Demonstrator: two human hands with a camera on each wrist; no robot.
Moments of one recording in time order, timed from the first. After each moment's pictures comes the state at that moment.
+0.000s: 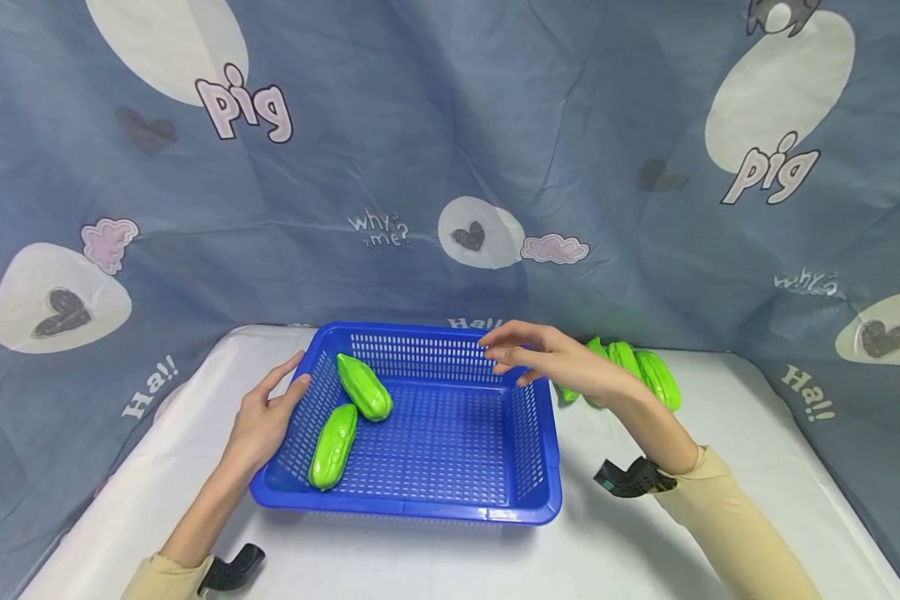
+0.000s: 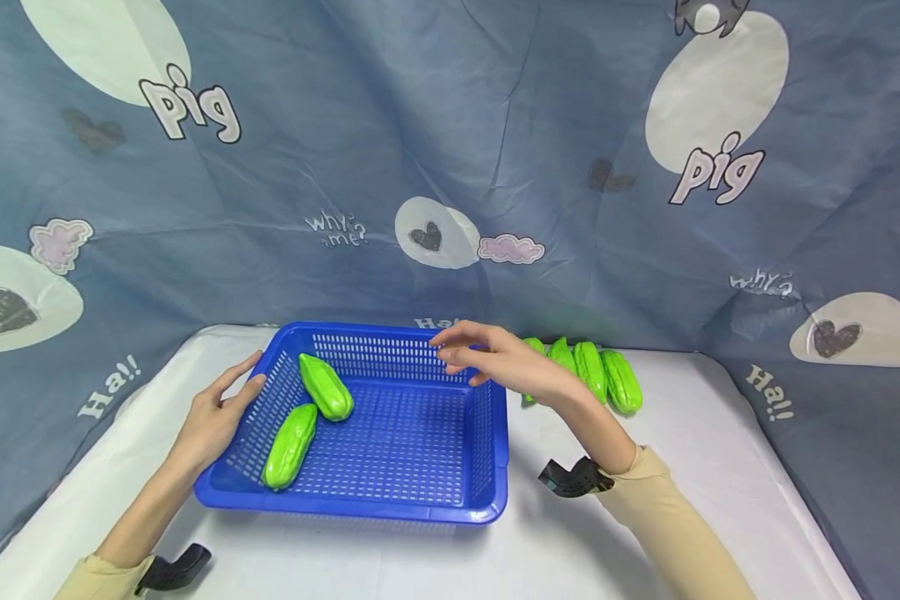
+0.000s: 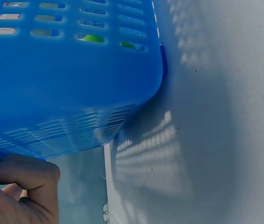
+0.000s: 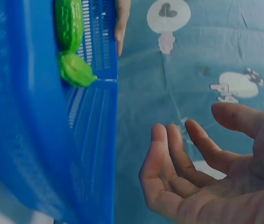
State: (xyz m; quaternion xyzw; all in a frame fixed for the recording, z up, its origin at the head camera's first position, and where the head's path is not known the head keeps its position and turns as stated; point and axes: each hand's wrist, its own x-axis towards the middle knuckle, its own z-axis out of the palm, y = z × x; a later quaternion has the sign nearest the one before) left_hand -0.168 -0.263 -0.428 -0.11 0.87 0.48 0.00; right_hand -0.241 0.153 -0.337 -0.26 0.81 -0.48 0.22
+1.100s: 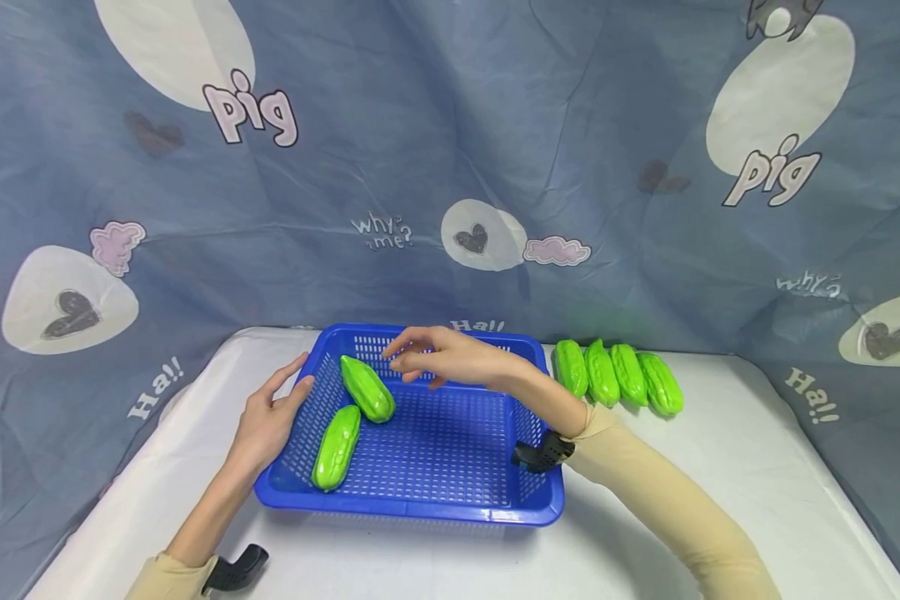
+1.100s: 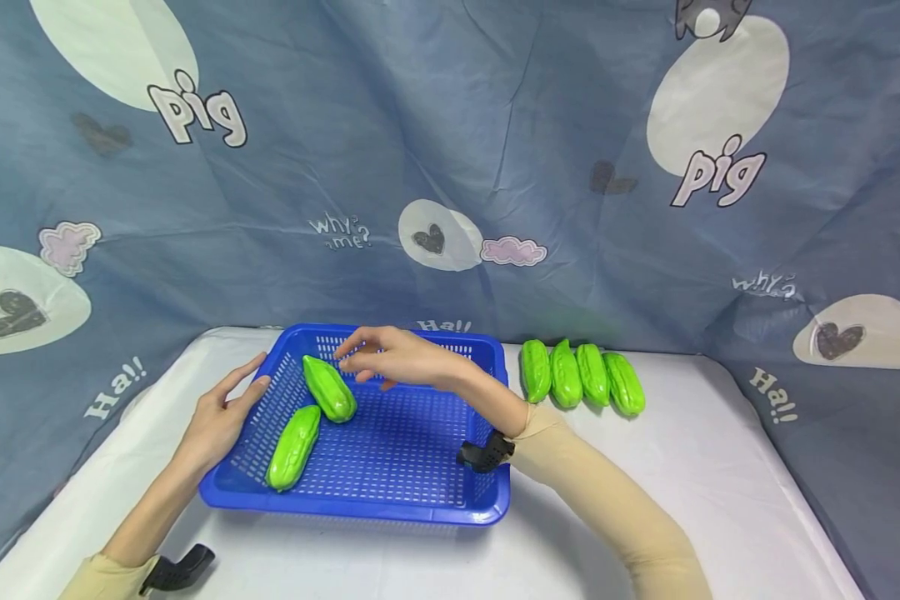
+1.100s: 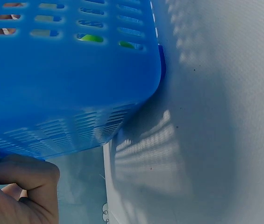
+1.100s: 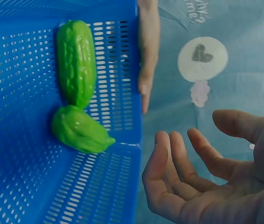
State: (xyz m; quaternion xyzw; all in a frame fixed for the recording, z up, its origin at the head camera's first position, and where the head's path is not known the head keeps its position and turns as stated) left_hand -0.167 -0.263 -0.429 -0.11 0.86 0.49 0.00; right_hand -0.256 0.036 -0.340 -0.32 0.78 -0.45 0.30
